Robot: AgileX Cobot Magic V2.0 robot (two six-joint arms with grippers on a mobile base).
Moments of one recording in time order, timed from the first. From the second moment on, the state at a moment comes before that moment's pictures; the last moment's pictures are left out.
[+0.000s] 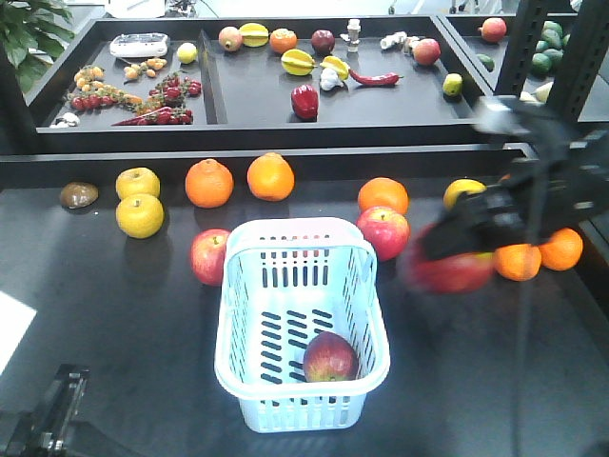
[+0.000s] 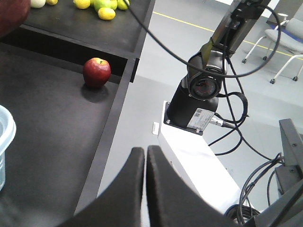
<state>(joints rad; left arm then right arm) -0.16 0.89 -0.49 1.76 -1.21 -1.63 0.06 1.53 -1.29 0.59 1.17 -0.59</state>
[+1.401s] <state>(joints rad) -0.16 0.89 -0.49 1.76 -1.21 -1.63 0.35 1.57 -1.29 0.38 1.08 -0.38</state>
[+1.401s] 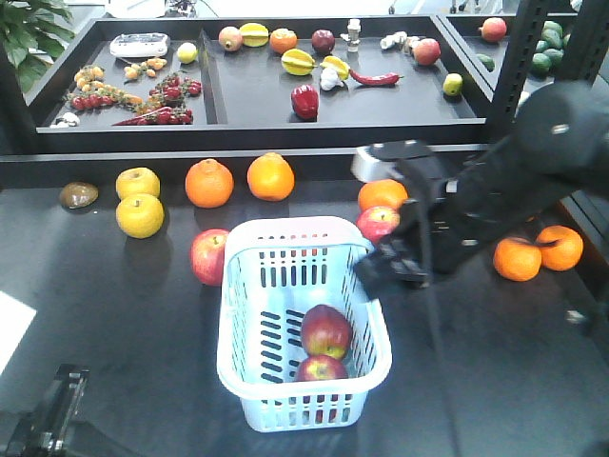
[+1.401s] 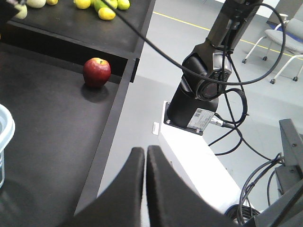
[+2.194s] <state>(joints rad) -0.16 0.89 -0.49 1.76 -1.21 -1.63 -0.46 1.28 -0.88 -0.10 1.02 -0.06</state>
